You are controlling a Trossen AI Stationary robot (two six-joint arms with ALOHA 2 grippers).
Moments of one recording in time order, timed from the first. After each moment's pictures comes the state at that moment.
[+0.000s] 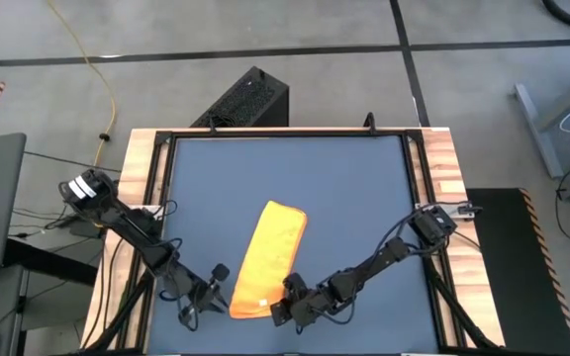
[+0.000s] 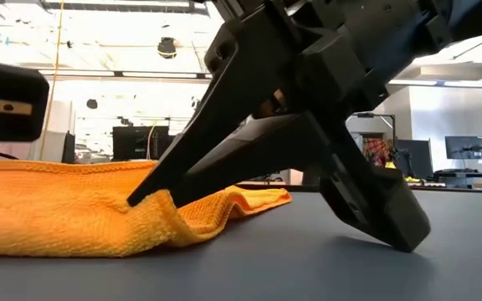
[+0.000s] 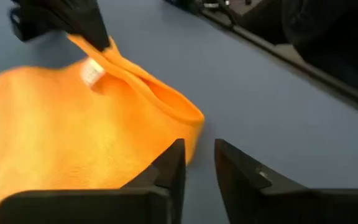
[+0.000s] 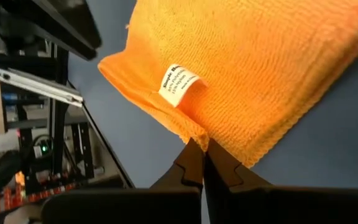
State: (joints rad) left arm -0.79 1.55 0.36 0.67 -0.17 0.01; right arm 0.58 2.21 1.34 0.11 0.28 1.65
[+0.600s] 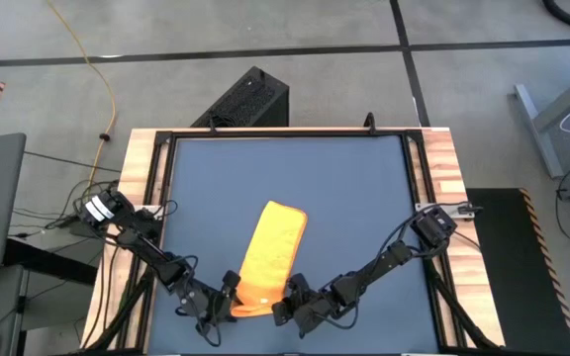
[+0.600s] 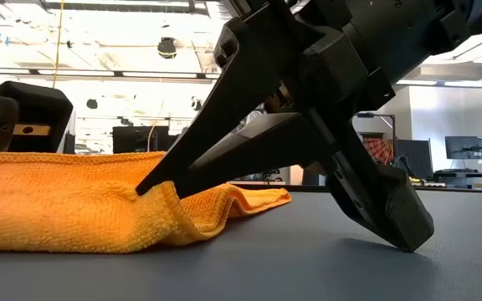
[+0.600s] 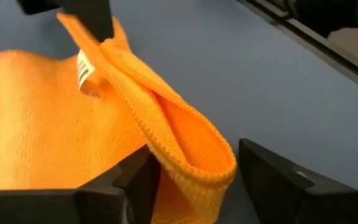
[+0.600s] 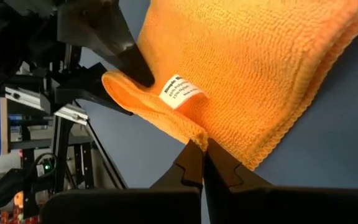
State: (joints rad) left arm -0.79 1.77 0.55 0.63 -0.30 -0.08; right arm 0.61 2.21 1.34 0.11 0.39 1.68
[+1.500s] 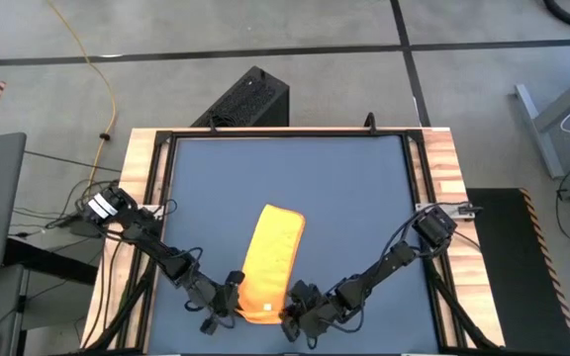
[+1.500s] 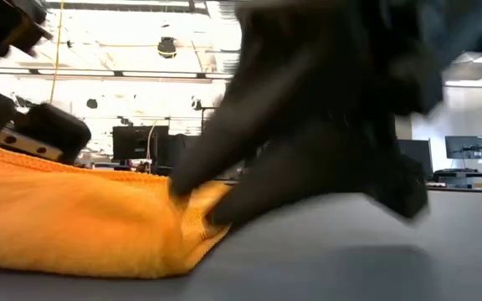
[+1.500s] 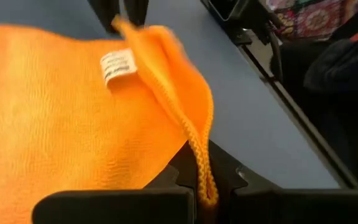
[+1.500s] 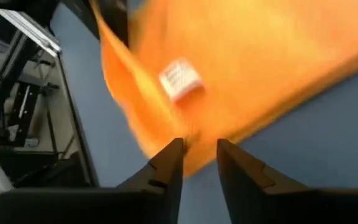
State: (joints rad) left arm -0.70 1.77 0.55 0.71 -0.09 -0.37; right arm 0.62 2.13 1.33 0.09 0.41 1.27
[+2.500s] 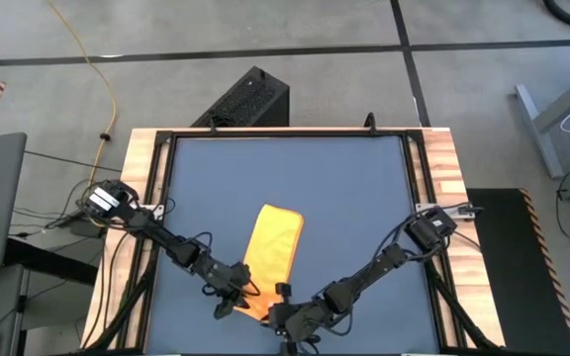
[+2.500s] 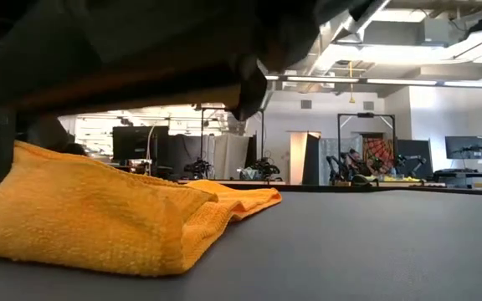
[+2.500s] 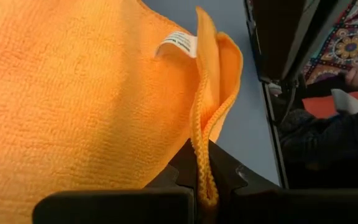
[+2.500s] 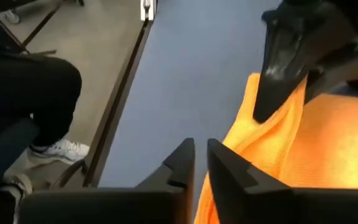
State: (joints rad) left arm -0.54 1.76 0.55 0.53 0.17 -0.82; right arm 0.60 2.23 1.52 0.16 0.36 0.35
